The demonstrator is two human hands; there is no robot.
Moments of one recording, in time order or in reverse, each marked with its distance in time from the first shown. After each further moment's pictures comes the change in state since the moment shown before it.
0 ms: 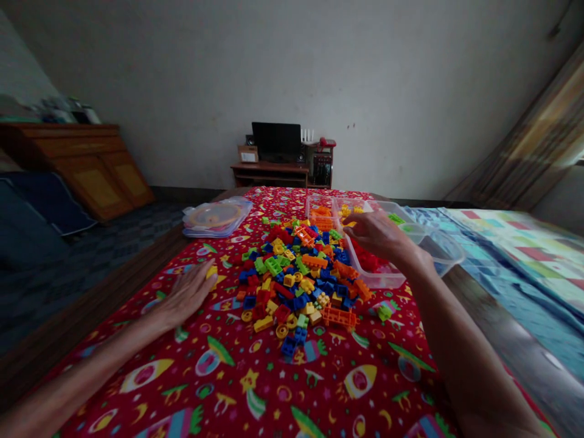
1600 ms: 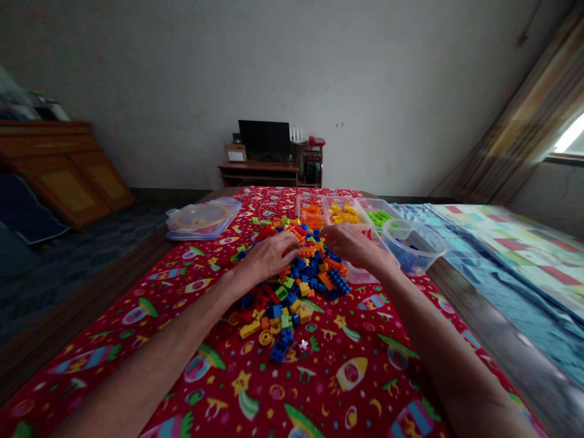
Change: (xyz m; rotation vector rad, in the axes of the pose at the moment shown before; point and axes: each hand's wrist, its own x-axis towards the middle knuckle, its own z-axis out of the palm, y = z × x) left_hand 0.079 0.183 0.015 -0.085 0.045 0.690; right_hand 0.003 -0.011 0.032 0.054 -0.108 -0.062
